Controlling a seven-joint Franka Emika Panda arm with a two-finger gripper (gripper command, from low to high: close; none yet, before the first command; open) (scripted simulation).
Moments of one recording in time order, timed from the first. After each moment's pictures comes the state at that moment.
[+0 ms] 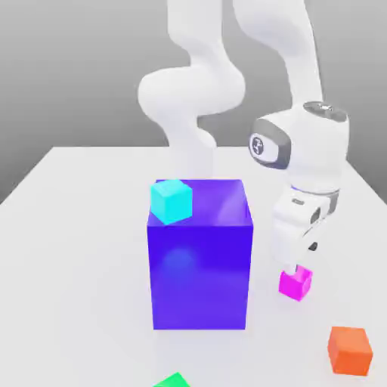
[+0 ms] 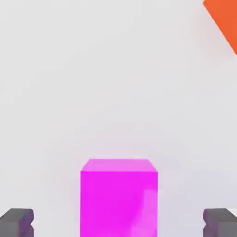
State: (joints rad) arm 0.51 0.08 0.11 -2.87 -0.08 2.96 0.59
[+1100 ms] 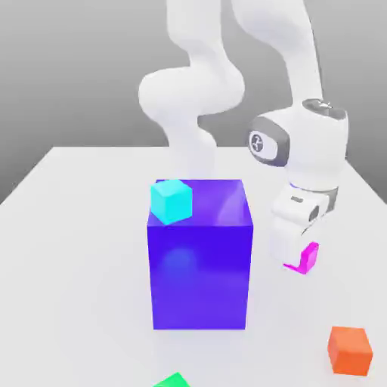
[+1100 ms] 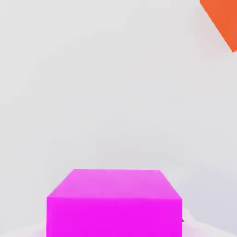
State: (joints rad) arm 0.57 -0.01 0.06 -2.82 0.07 2.85 0.49
